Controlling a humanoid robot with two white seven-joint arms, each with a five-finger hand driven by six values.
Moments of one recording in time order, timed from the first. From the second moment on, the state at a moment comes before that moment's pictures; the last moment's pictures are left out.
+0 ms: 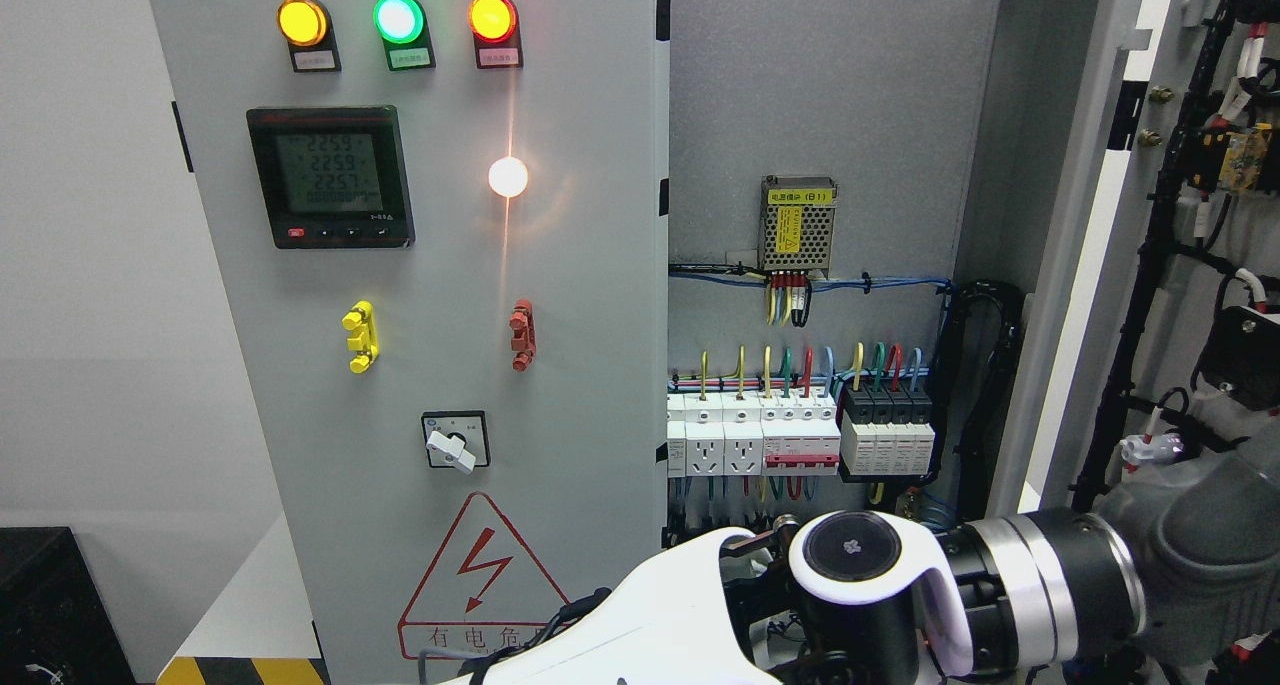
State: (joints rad) left arm -1.31 -0.11 -1.05 -1.55 1.27 0.21 -0.07; right arm 0.12 0.12 -0.11 -0.11 0.10 -0.02 -0.01
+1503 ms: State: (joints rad) left arm -0.87 0.54 -1.00 -1.94 1.29 0.18 -0.08; right arm 0.12 0.12 -0.11 -0.11 0.10 -0.02 -0.01
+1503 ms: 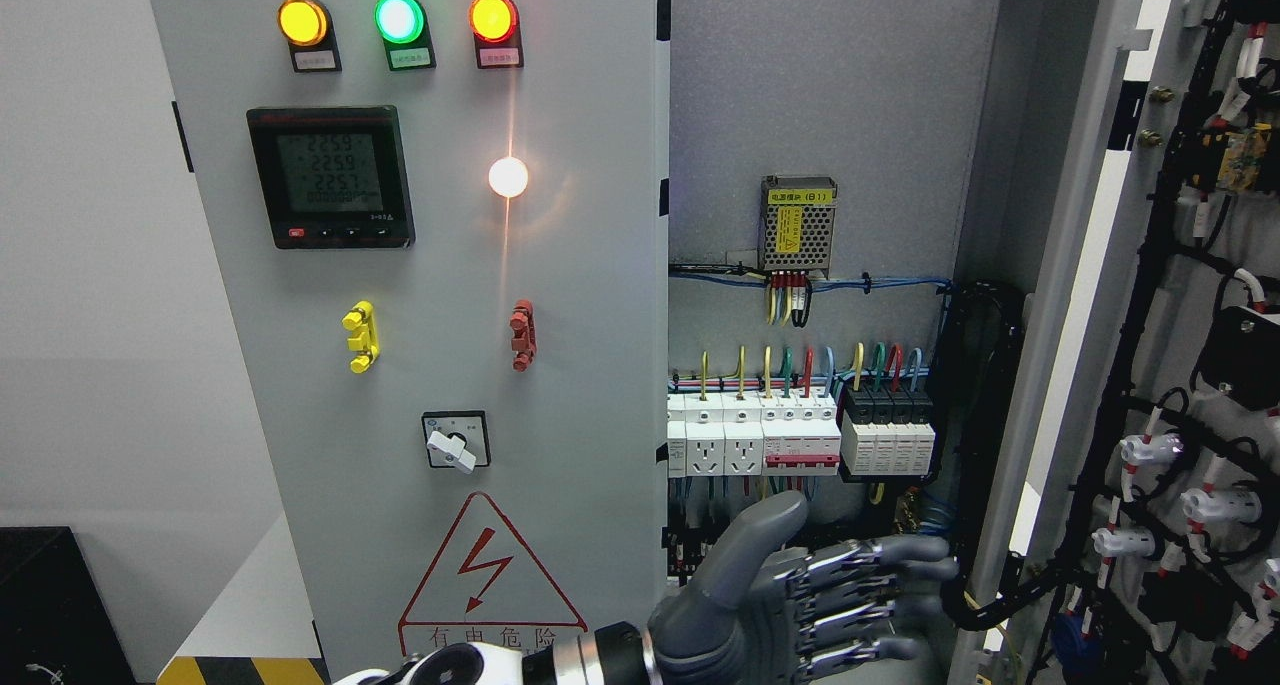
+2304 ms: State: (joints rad) left arm -0.41 0.75 -0.97 -1.86 1.10 0.13 -0.09; right arm 0.12 0.12 -0.11 -0.11 0.10 -0.02 -0.01
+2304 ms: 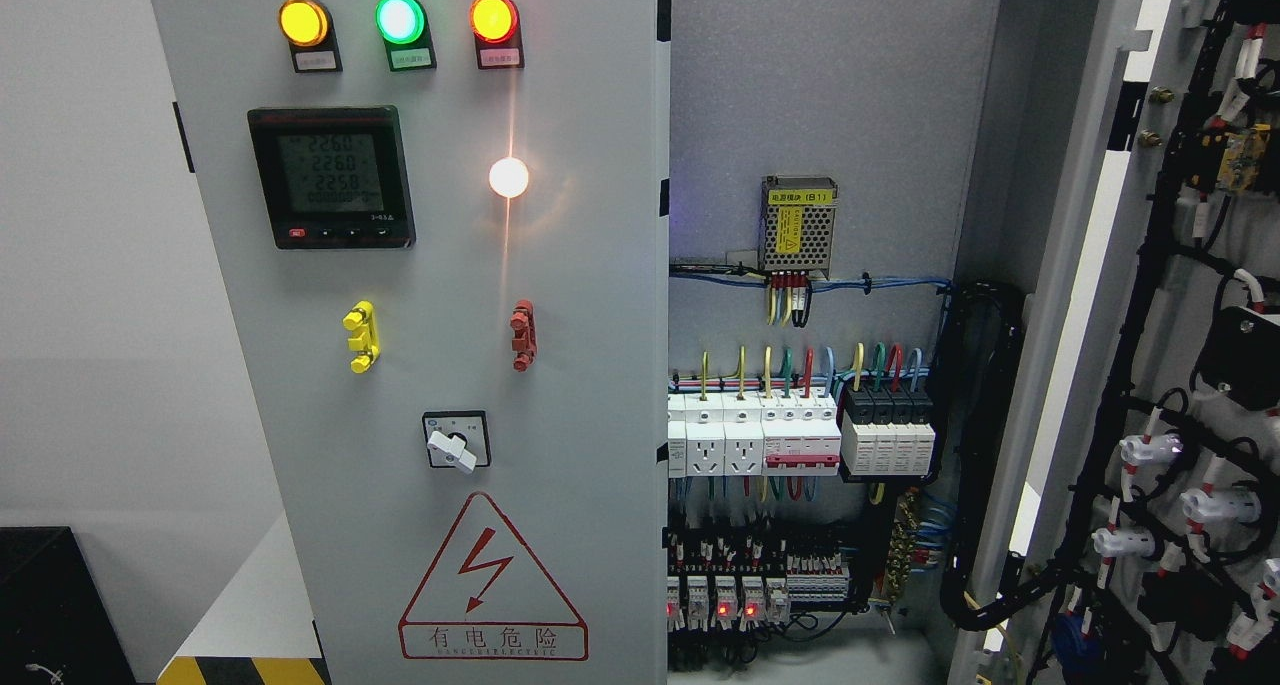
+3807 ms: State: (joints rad) left arm 0.00 0.47 -0.88 -0.75 0.94 -0.05 -0.19; right arm 0.12 0.12 -0.11 -0.11 0.10 -0.02 -0.01
